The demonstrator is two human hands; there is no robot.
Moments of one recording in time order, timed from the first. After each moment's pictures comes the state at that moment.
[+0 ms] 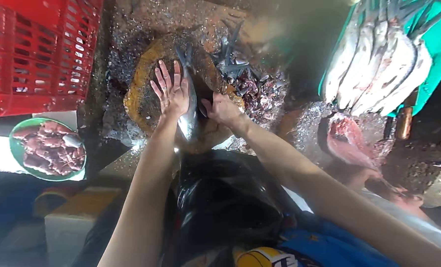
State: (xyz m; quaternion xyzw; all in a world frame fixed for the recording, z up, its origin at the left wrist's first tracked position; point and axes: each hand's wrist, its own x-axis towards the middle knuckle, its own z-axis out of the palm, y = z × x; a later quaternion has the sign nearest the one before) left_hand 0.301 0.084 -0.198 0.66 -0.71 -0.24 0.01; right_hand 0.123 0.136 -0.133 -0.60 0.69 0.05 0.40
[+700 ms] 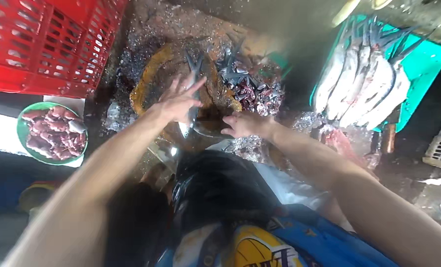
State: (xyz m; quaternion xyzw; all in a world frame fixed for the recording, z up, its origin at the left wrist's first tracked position) left_hand 0.315 0.089 -0.105 0.36 -0.88 -0.27 -0.17; right_hand 0.051 0.166 -0.101 -0.75 0.45 0.29 0.39
